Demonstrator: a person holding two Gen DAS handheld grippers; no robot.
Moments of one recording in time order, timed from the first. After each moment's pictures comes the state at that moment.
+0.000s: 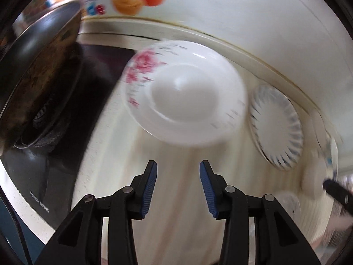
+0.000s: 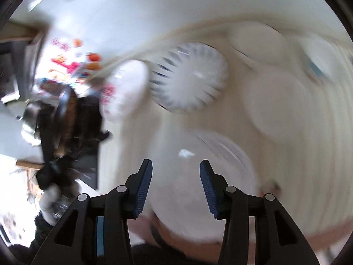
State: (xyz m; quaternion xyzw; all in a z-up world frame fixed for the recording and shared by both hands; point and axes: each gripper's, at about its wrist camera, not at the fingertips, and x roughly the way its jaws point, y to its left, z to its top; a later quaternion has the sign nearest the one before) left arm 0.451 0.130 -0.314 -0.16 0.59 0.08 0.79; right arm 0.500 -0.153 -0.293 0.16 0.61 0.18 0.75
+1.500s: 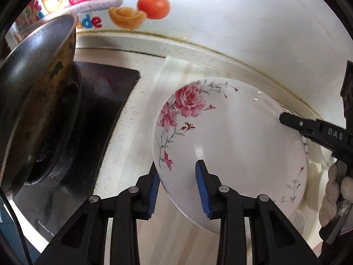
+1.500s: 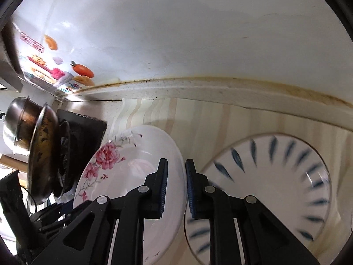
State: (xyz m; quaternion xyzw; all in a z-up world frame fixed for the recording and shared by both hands) left arm 0.457 0.146 -0.292 -0.14 0.57 0.05 0.81; right arm 0.693 -0.016 -0.376 0.10 0.58 0.24 0.77
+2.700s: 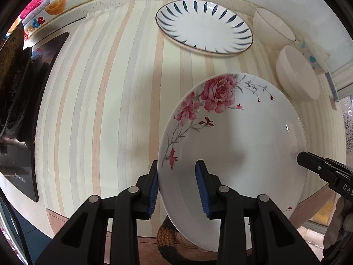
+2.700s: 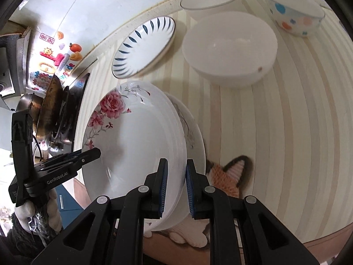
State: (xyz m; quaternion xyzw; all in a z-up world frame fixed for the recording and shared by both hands) left arm 0.359 -0.029 -0.340 -0.03 0.65 -0.03 0.76; right arm 0.415 -0.245 -0.390 0.18 0.62 0.17 0.75
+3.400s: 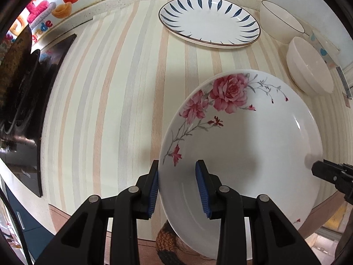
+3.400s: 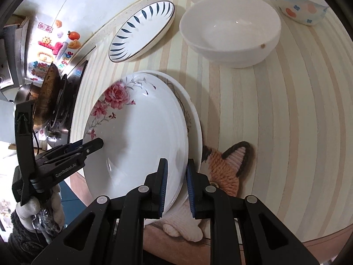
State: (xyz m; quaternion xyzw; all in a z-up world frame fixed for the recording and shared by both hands) left arm 0.348 -0.051 -0.355 0.00 0.64 0.01 0.77; right arm 0.411 -0.237 -0.399 0.16 0.64 0.18 0.73
